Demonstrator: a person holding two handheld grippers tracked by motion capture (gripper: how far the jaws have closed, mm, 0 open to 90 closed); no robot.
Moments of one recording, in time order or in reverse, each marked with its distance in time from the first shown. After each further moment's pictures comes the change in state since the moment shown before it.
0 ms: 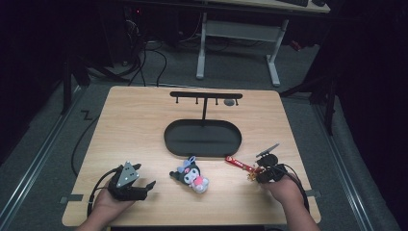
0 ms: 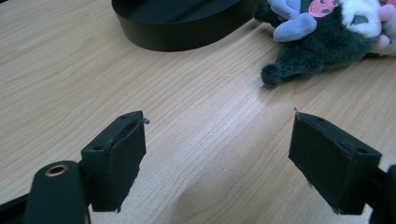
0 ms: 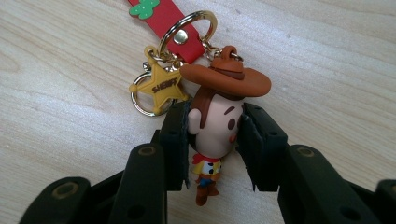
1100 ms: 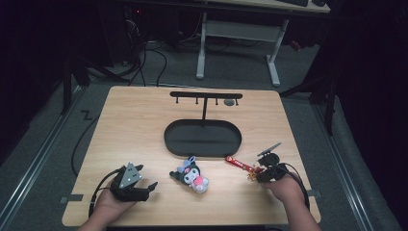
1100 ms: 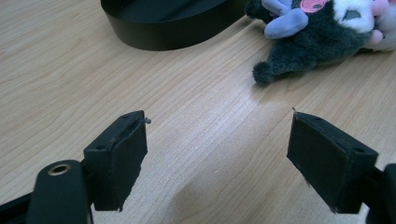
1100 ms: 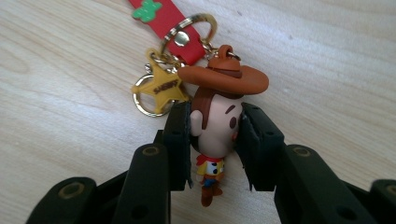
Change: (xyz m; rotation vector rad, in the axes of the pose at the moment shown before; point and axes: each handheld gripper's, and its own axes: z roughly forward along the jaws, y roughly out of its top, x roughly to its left) left arm -0.004 0.001 0.003 0.012 -0.008 0.017; right arm -0.005 0.001 -0.001 0.003 0.037 0.000
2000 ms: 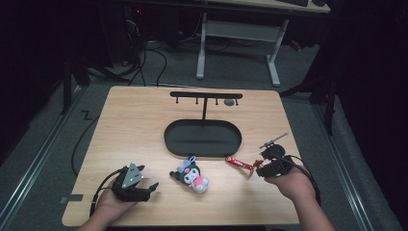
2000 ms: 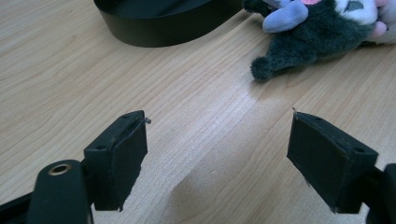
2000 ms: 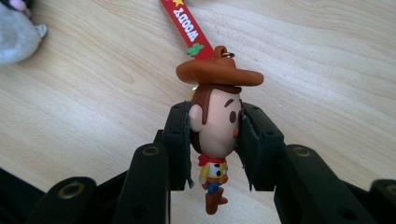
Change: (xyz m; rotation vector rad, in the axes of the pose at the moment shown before) left arm -0.001 0.000 0.004 0.013 -0.004 0.011; right arm 0.018 0.006 -0.077 -0.083 0.049 -0.077
